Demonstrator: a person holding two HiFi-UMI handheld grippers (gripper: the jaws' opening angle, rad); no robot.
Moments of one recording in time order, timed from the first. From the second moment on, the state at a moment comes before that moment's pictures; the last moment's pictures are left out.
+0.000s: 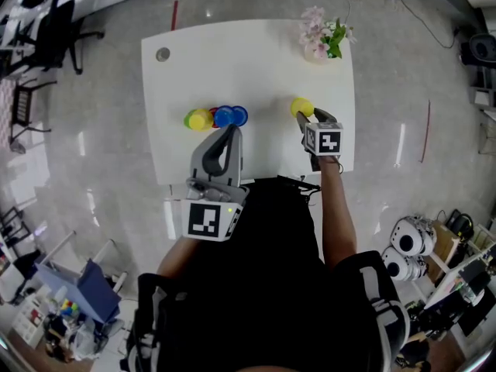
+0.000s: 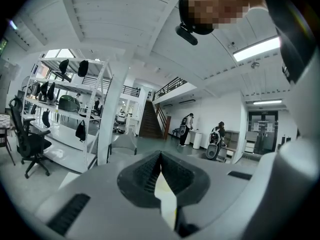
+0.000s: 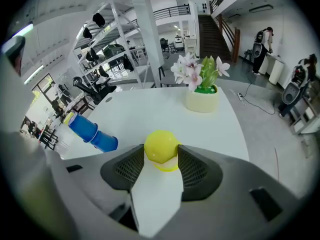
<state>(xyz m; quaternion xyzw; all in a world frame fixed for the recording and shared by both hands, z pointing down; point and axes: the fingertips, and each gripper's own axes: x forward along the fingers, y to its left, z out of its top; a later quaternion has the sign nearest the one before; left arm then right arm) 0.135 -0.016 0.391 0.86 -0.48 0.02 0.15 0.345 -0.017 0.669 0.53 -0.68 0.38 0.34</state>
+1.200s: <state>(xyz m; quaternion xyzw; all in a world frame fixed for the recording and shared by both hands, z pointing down) -0.027 -0.001 0.373 0.84 -0.52 -0.03 0.14 0.148 -0.025 0.531 0.45 -0.77 0.29 0.34</state>
